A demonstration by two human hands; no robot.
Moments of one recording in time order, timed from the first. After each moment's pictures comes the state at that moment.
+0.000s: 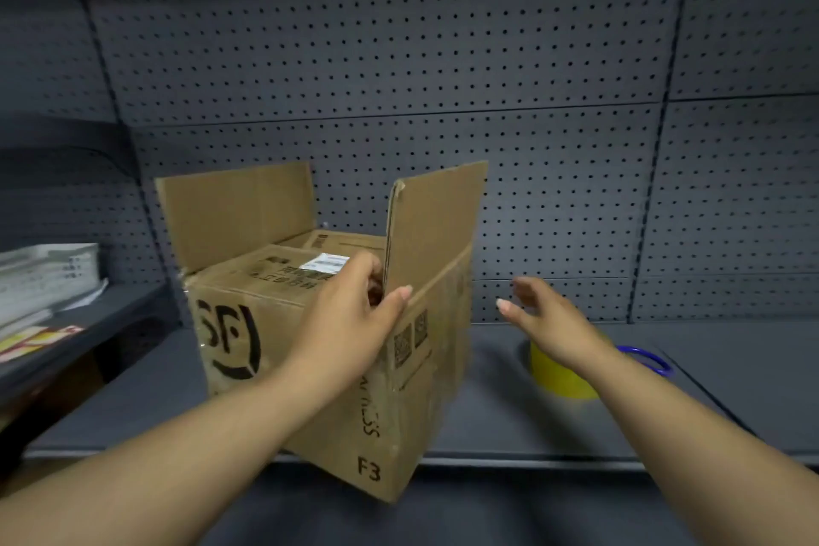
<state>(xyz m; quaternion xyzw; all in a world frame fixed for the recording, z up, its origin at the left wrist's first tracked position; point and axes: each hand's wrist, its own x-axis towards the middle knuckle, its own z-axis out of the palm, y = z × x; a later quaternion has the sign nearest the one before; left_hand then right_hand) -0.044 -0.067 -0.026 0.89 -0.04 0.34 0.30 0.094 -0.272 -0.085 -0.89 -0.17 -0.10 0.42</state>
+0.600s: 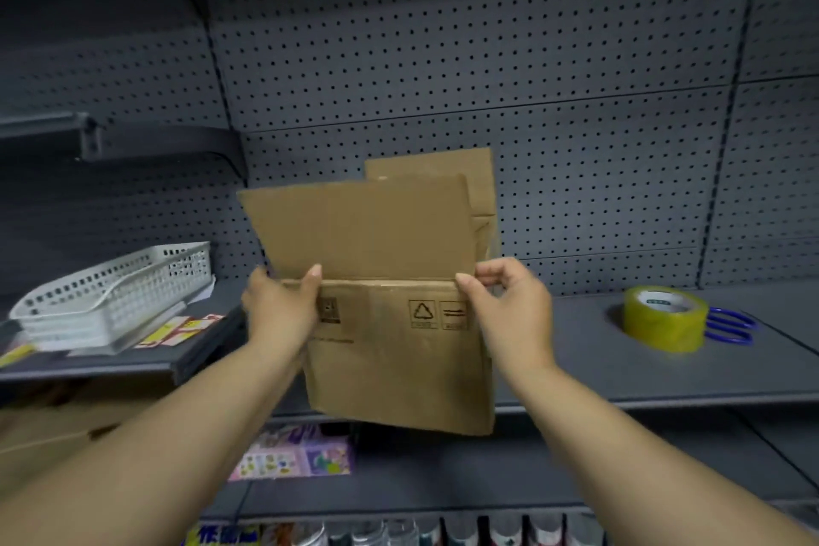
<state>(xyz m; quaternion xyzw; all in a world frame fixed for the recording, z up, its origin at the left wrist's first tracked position) -0.106 0.169 -0.037 0.74 0.23 0.35 0.52 -0.070 -0.045 -0.060 -0.74 -0.12 -0.29 0.59</state>
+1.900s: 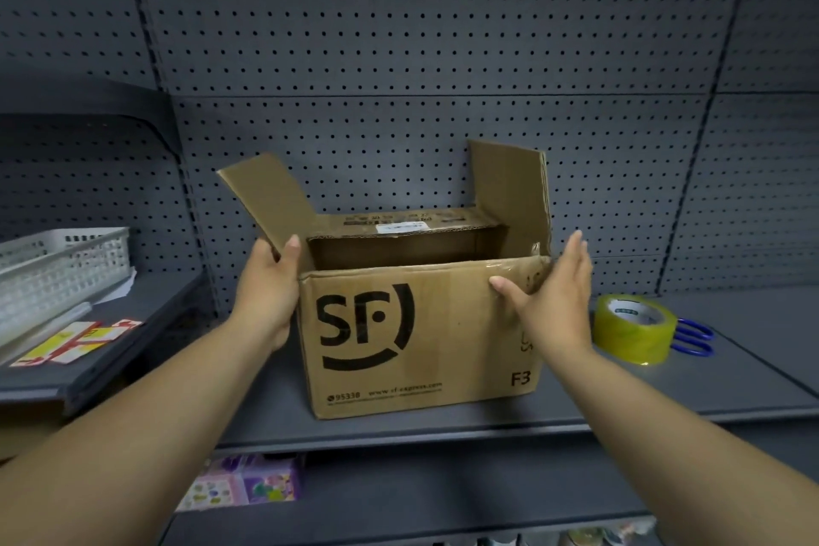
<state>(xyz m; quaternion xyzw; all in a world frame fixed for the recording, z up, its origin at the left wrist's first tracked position) -0.023 0.167 -0.042 0.69 0.13 0.29 0.66 0.018 -0.100 -0.075 -0.84 0.00 -0.27 0.48</state>
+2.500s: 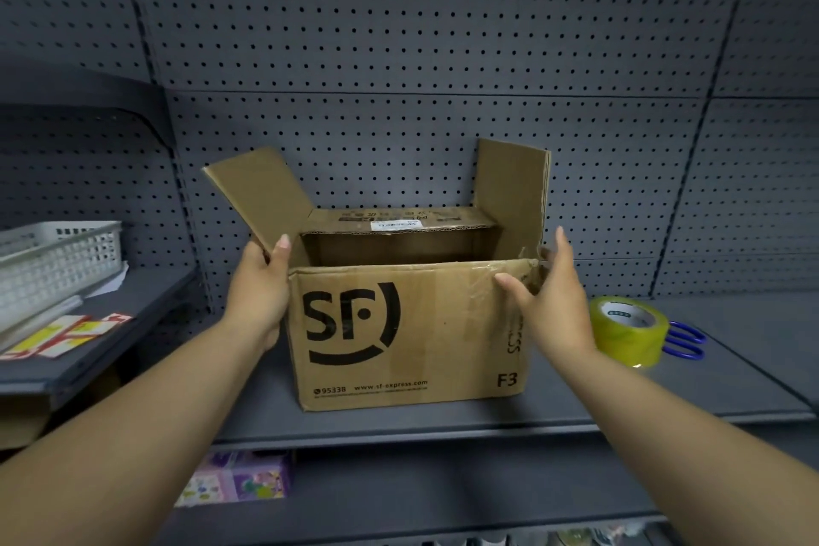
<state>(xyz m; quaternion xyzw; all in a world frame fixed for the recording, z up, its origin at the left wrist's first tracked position) -0.018 0.167 -0.052 0.69 0.14 0.31 0.64 0.019 -0.114 -0.073 -0.84 -0.04 -0.25 0.48</state>
